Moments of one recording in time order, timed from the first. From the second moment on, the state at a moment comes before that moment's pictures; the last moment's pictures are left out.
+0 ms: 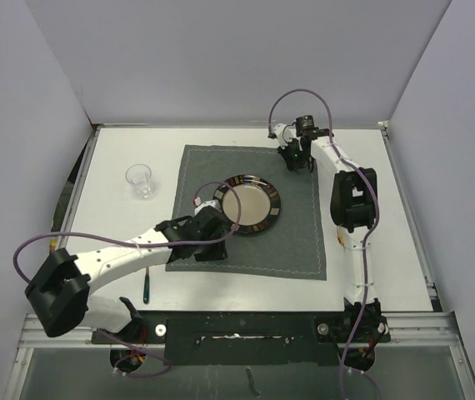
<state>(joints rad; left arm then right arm) -0.89 1.38 0.83 -0.49 -0.10 -0.90 0.20 2.45 2.12 -0.74 -0.22 -0.64</state>
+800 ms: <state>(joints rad) -0.85 0.98 0.94 -0.91 -0.25 -0.78 0.22 1.38 1.08 -0.84 -0.20 -0.55</state>
